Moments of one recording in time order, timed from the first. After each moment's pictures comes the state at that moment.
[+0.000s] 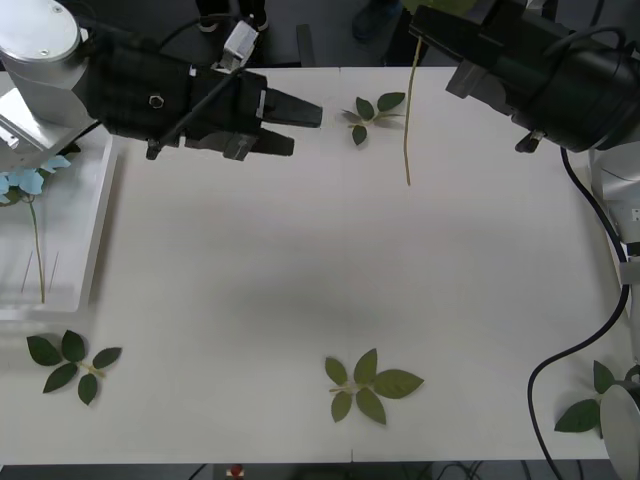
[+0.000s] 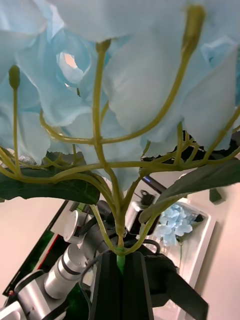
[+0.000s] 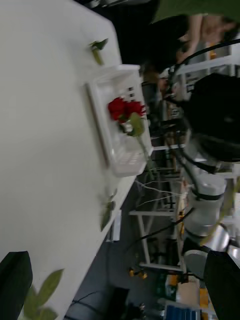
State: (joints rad) right arm -0.54 -0.34 -0.19 -1.60 -1.83 1.06 1.77; left arm -0.92 0.83 -0.65 -1.33 2.26 1.03 -1.78
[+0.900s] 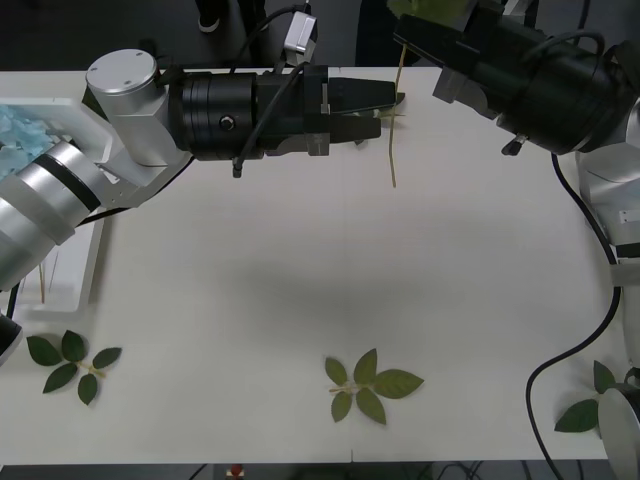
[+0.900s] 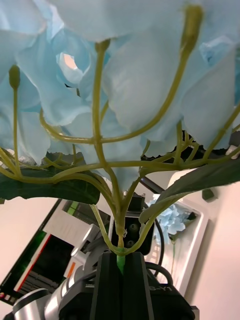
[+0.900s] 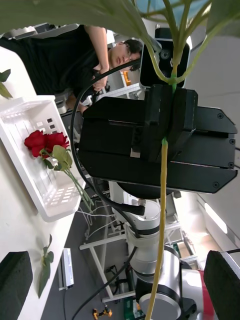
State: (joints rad) right arm -0.54 -0.34 -0.14 -1.60 -1.79 1.01 1.77; left arm -0.90 0.57 -0.63 -1.22 2.47 0.99 -2.10
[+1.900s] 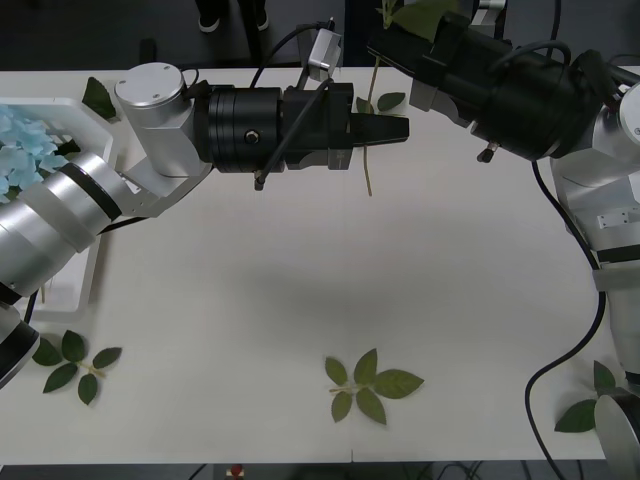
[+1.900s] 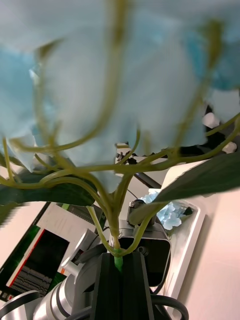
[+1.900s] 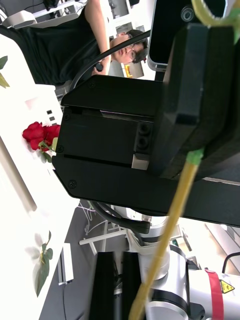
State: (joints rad) right arm -0.54 -0.34 -0.05 -1.60 -1.79 0.95 1.80; left arm -0.90 0.53 -0.66 -1.22 2.44 0.96 -2.10
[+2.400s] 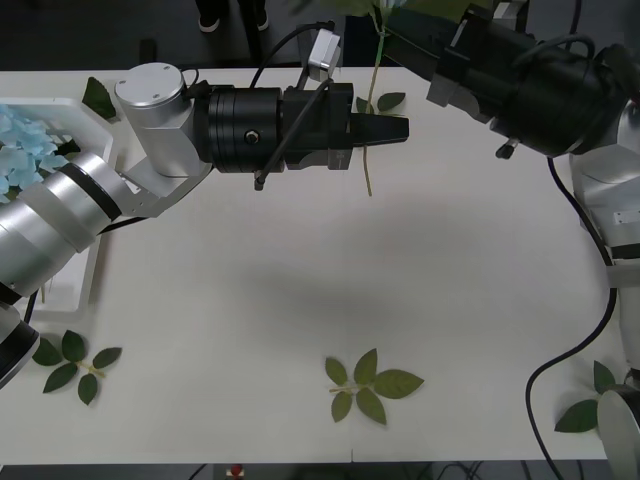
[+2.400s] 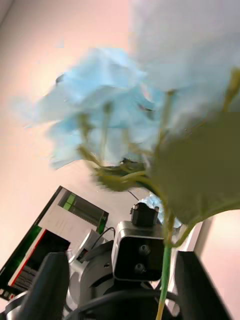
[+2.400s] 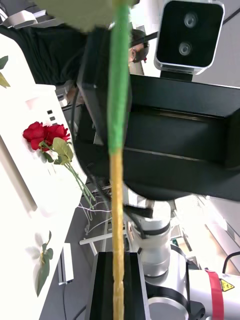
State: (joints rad) right arm -0.54 -0.34 -0.13 -1.60 -1.79 1.02 1.80; left arm -0.90 0.53 -0.66 -1.22 2.44 0.96 -2.10
